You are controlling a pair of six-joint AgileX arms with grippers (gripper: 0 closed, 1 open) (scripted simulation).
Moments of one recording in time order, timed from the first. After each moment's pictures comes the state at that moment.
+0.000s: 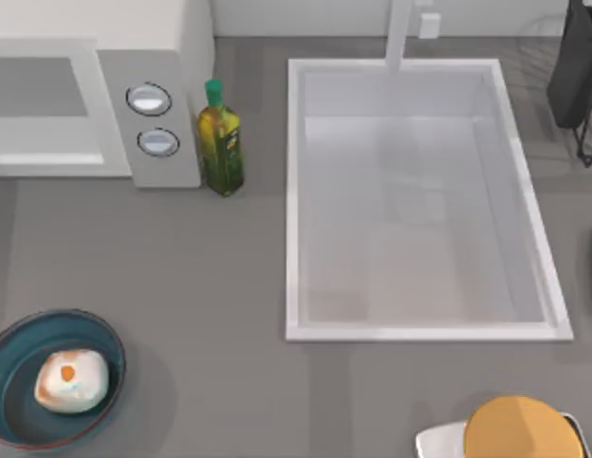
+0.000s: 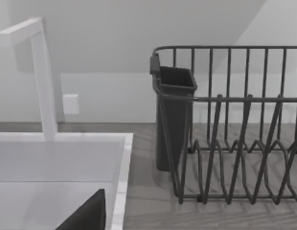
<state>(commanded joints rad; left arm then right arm) 0.98 1.75 0.98 -0.31 0.64 0.85 0.00 0.00 0.00 0.00 0.00 0.00</state>
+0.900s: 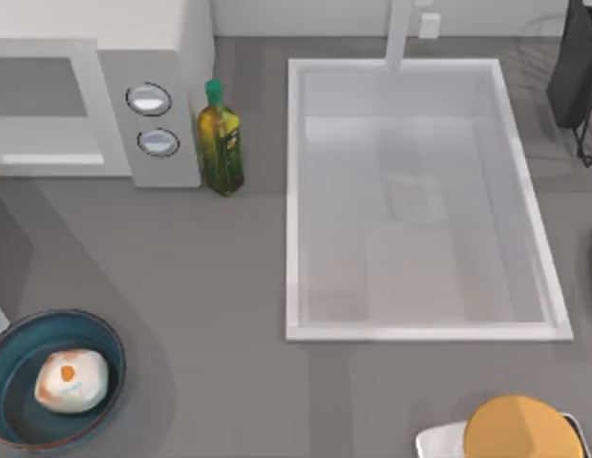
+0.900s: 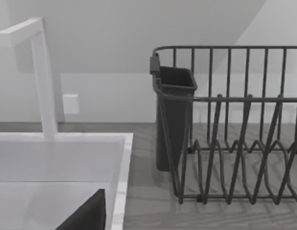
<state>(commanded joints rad) 0.78 1.46 0.65 -0.17 0.53 0.64 0.00 0.00 0.00 0.00 0.00 0.00</state>
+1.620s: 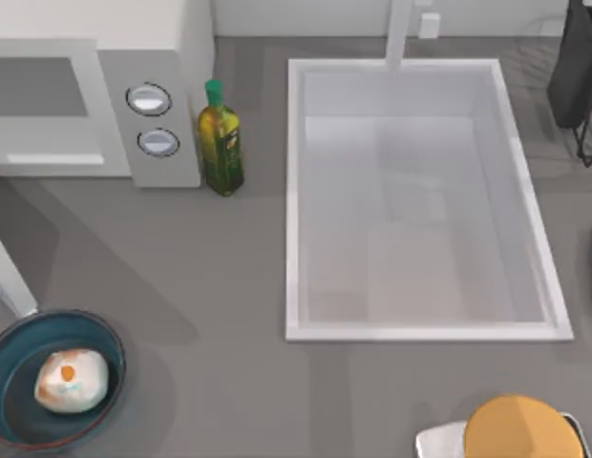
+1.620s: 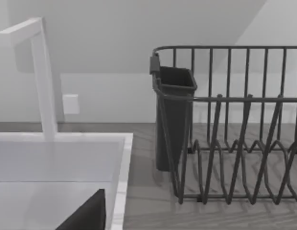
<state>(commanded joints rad) 0.57 1.26 0.47 -0.10 0.41 0.44 0.00 0.00 0.00 0.00 0.00 0.00</state>
